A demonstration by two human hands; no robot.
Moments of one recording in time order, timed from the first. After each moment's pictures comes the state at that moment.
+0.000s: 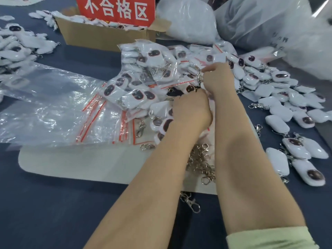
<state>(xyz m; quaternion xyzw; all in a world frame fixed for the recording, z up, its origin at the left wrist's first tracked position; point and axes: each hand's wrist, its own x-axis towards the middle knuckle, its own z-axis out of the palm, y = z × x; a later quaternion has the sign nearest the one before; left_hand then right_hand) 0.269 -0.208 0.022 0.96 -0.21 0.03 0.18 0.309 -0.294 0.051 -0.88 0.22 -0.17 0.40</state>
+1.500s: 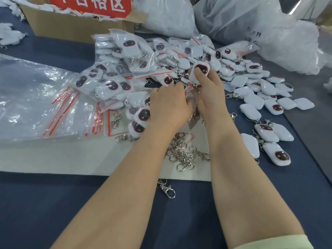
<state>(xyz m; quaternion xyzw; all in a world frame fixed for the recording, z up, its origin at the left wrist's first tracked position) 0.257 -0.213 0.005 0.94 -0.23 0.16 0.21 0.262 -0.314 0.010 -0.56 0.14 -0.23 0.79</state>
